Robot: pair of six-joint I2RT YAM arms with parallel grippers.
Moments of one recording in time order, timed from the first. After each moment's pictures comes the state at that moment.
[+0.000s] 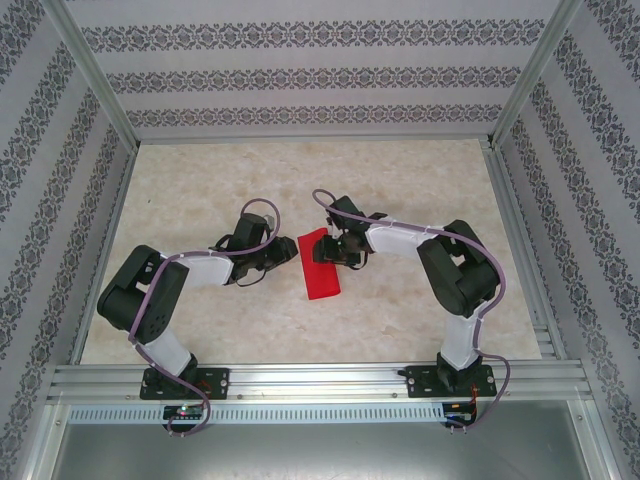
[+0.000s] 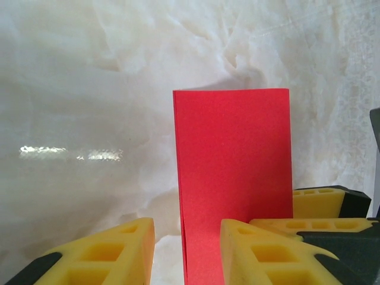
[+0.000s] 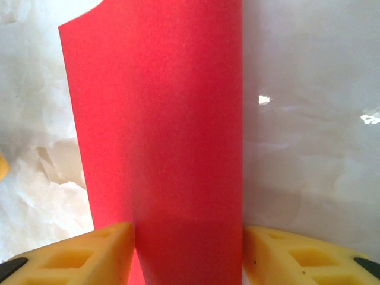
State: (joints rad) left arm -0.47 1.66 0.70 0.21 0.32 -0.90; right arm 0.62 1.91 1.14 -0.41 -0.24 0.58
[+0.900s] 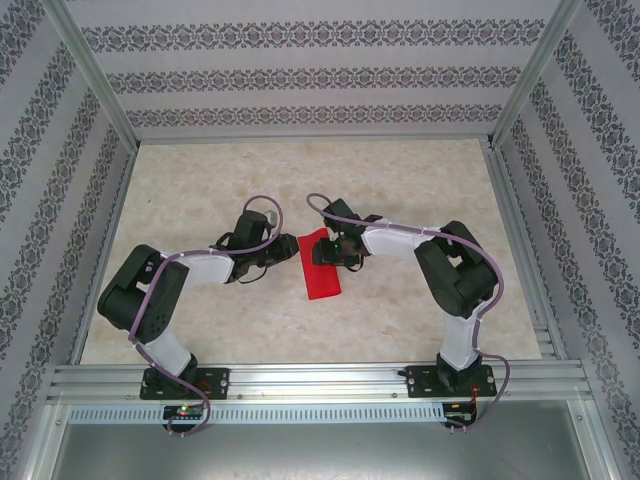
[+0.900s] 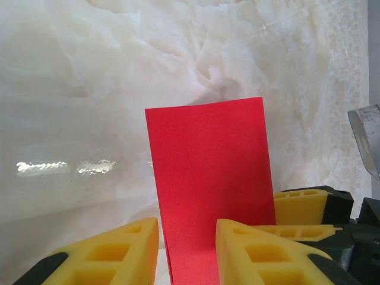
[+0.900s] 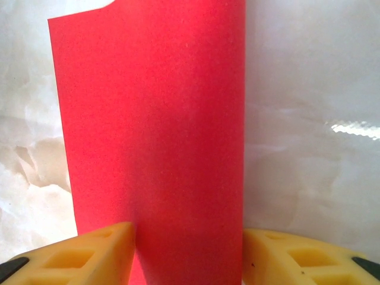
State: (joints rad) left arm -0.47 1.67 0.72 0.23 0.33 -0.84; right arm 0.65 1.92 1.14 -0.41 -0.16 0.55
